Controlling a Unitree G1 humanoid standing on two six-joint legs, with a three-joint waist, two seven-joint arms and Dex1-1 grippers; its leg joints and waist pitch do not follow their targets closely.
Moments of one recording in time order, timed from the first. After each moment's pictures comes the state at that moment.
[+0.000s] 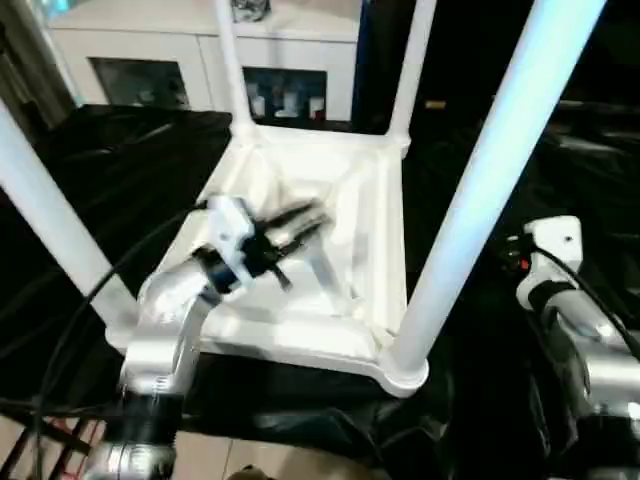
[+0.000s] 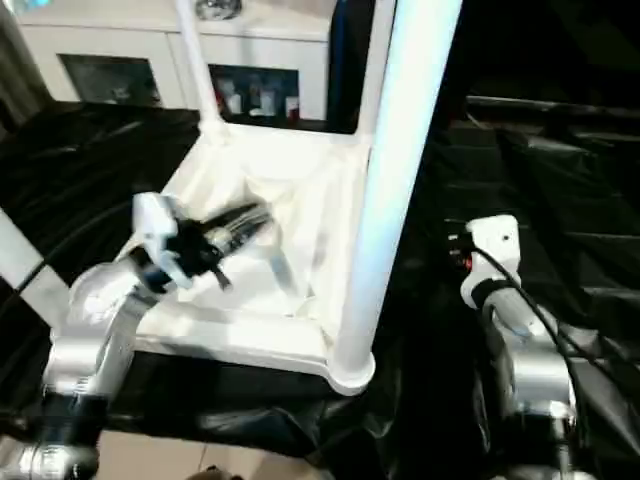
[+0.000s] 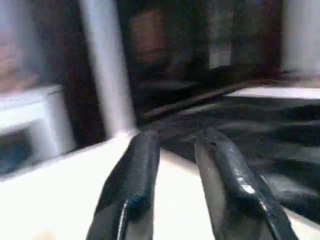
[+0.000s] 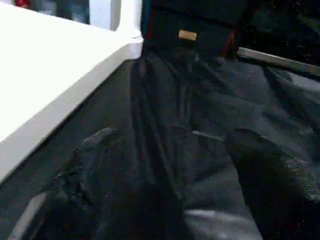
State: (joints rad) left arm -0.27 0.09 0.11 0.14 -0.11 -0.09 -0.62; right arm -0.18 -0.28 -0.19 0.09 0.09 0.23 0.25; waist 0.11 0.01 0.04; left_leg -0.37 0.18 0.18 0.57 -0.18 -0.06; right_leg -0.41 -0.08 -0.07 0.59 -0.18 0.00
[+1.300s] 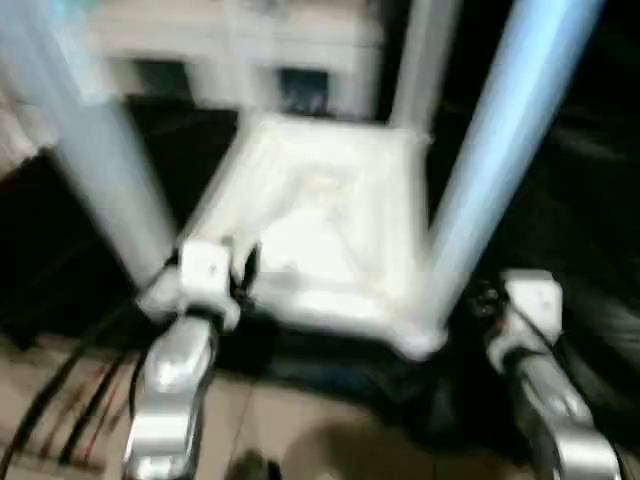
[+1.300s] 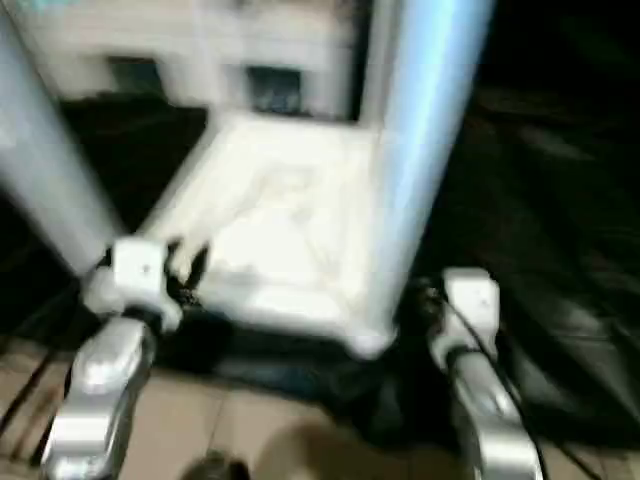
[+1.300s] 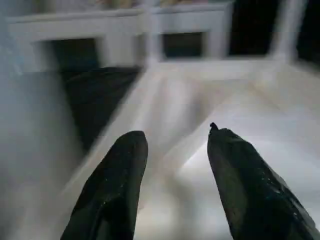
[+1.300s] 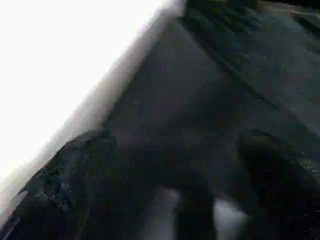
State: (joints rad) left arm 0.01 0.02 0.05 -0.09 0.07 0.14 -0.21; right arm 0.01 -0.15 -0.14 -0.08 0.07 0.32 0.08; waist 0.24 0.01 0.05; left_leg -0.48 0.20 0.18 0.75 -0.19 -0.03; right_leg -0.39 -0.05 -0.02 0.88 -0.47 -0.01
